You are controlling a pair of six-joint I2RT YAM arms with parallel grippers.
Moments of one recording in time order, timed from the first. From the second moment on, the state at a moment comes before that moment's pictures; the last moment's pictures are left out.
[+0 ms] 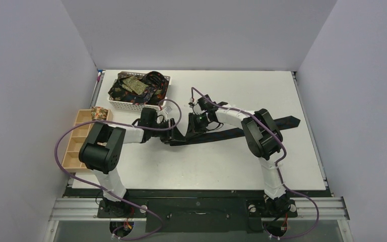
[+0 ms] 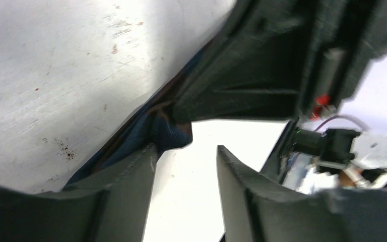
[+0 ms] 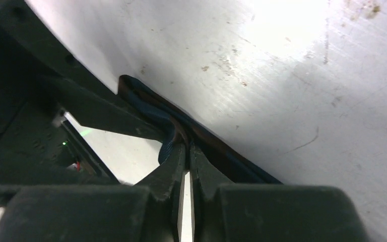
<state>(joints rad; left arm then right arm) -0.31 1.81 0.78 0.22 0.76 -0.60 0.59 2.15 1.49 -0.42 -0.61 0.50</state>
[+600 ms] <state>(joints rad) -0.53 1.57 0.89 -0.20 0.49 0.30 0.56 2.17 1.50 -0.48 -0.63 0.39</state>
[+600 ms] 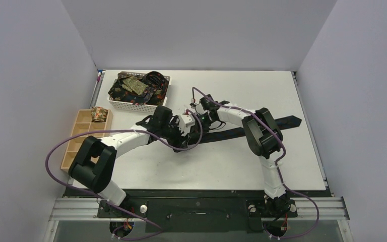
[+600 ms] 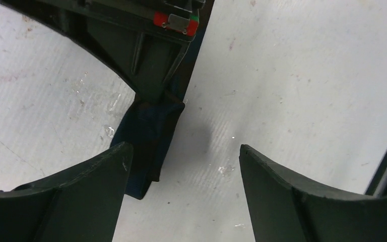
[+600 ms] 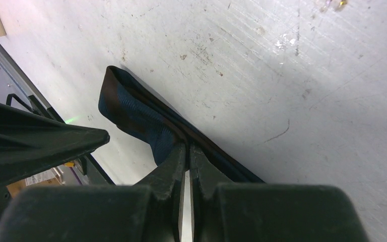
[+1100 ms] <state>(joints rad) -0.55 1.40 0.73 -0.14 0.51 0.44 0.53 2.17 1.50 -0.55 -0.67 0.30</state>
